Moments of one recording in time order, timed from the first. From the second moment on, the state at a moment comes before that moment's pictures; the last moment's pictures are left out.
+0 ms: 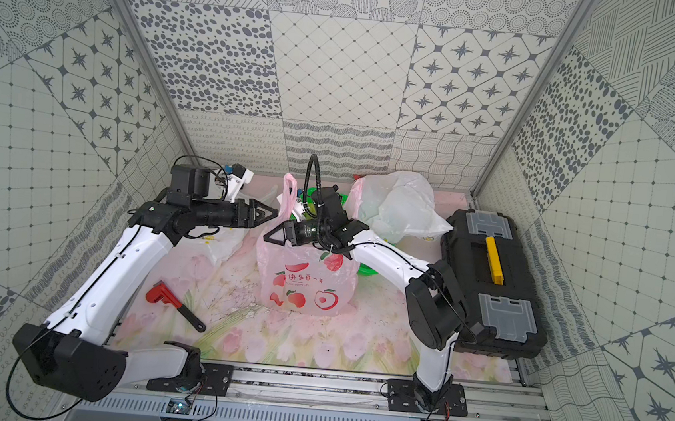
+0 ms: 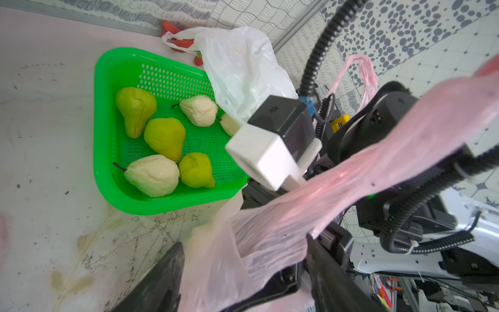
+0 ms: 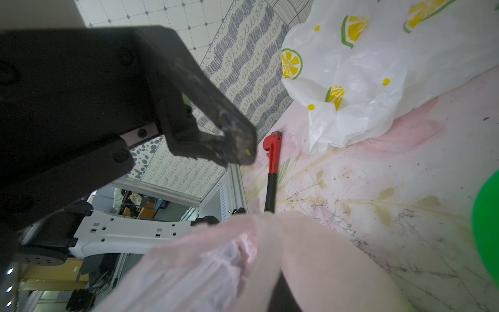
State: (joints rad) left arm -0.21 1.27 1.29 -0.68 0.75 -0.29; right arm 0.76 1.85 1.48 -0.06 -0.88 0.58
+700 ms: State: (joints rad) left arm -0.28 1.33 1.22 -0.46 0.88 -0.26; right arm 0.72 1.77 1.39 -0.13 -0.86 0.62
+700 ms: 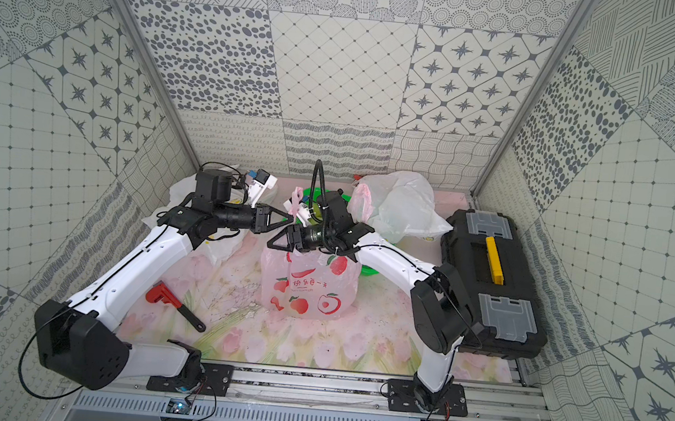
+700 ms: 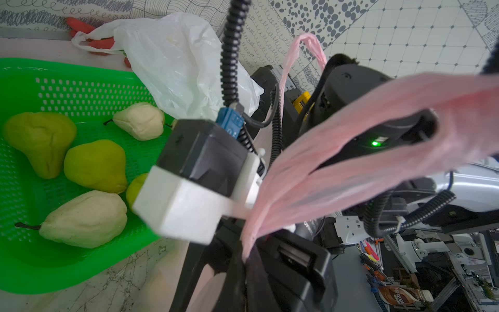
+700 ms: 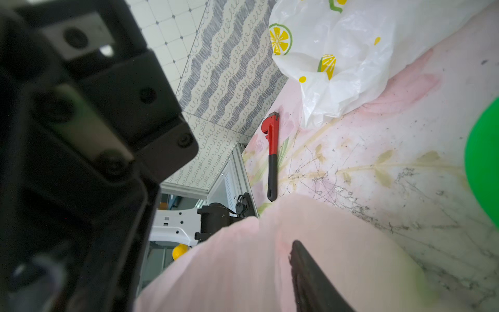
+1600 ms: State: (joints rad) left arm -0.27 1.34 1.20 -0.46 0.89 -0.29; right arm 0.72 1.74 1.76 -0.43 -0.37 0.53
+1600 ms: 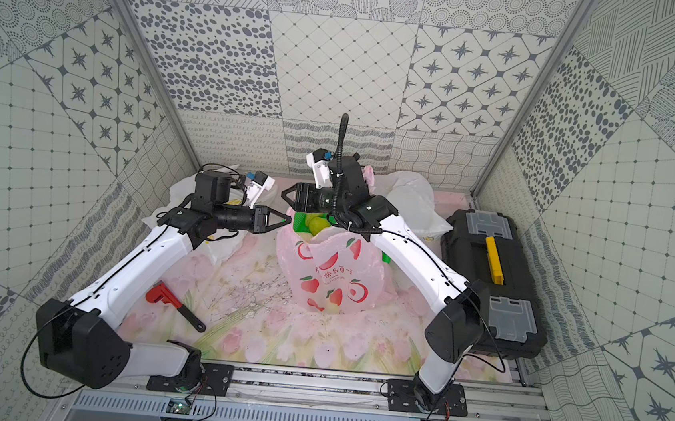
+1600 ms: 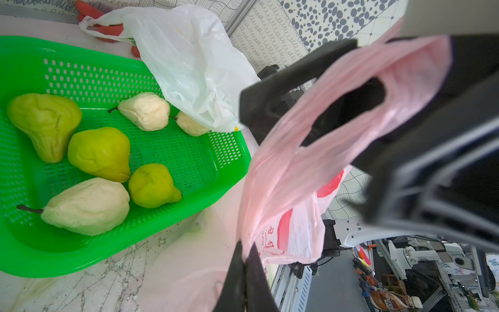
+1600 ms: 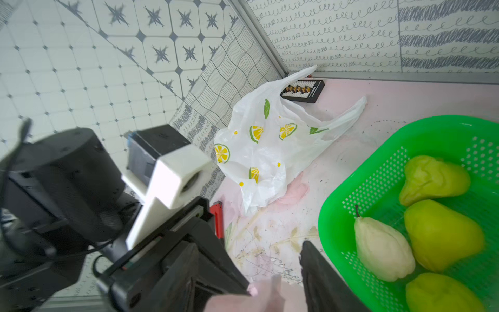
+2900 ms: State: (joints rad) left arm -0.31 1.47 1.32 -0.51 0.70 -0.25; right arm 0.58 1.37 1.65 -0.53 -0.47 0.65
